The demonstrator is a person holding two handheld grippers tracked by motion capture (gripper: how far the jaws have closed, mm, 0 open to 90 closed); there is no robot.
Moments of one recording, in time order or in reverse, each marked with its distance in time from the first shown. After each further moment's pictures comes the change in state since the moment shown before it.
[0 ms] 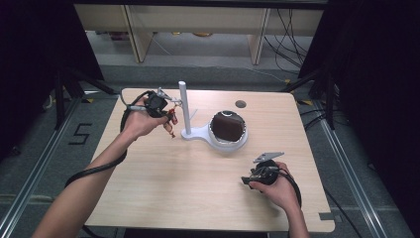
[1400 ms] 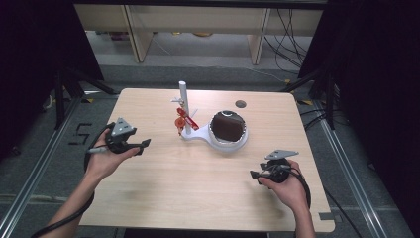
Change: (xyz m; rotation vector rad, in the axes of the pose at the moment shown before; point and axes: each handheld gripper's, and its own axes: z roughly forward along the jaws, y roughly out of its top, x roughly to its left) left arm 0.001 -0.138 -0.043 -0.274 0.077 -0.075; right arm -0.016 -0.004 -0.026 -0.110 -0.071 0.035
